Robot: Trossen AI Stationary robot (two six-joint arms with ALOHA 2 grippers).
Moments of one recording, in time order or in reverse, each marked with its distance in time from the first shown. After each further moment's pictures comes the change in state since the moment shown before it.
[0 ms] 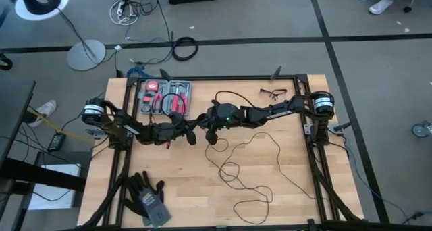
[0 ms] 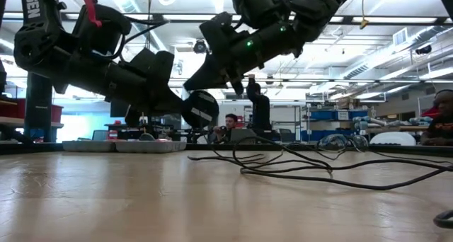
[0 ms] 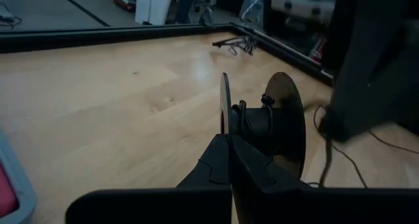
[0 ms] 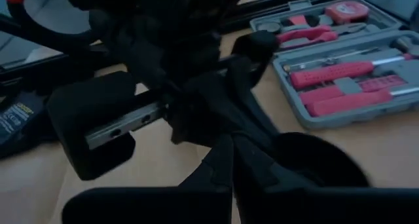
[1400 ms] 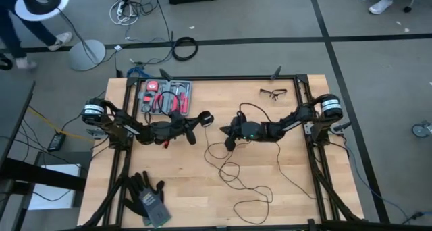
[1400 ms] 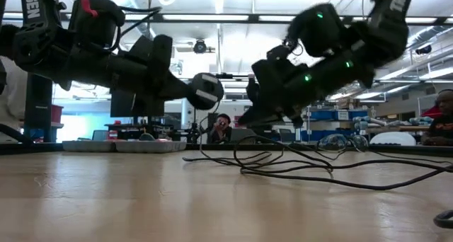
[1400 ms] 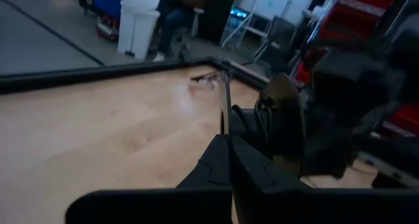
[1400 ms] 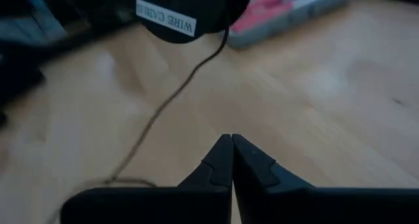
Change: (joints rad) left arm -0.001 0.000 -0.003 0.177 0.015 0.092; right arm 0.121 -0.055 -0.523 0.518 0.327 0.212
